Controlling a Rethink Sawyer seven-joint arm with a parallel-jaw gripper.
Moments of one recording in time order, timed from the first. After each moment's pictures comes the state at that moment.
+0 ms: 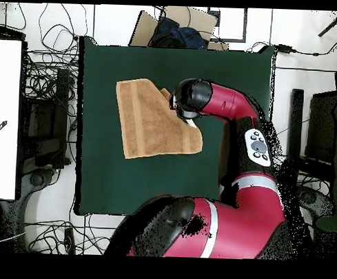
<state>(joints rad) -0.37 -0.36 0.16 1.25 -0.12 0.77 1.42</state>
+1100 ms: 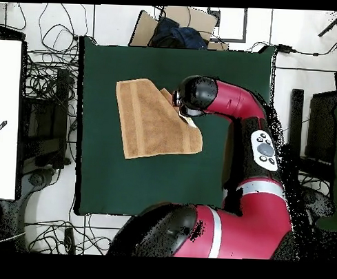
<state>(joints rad) -0.38 -0.41 0.16 1.26 -0.12 0.77 1.42</state>
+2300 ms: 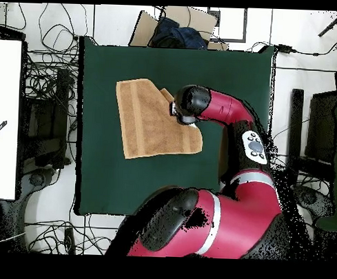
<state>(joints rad) -0.39 -0.30 0.16 1.25 -0.12 0.77 1.42</state>
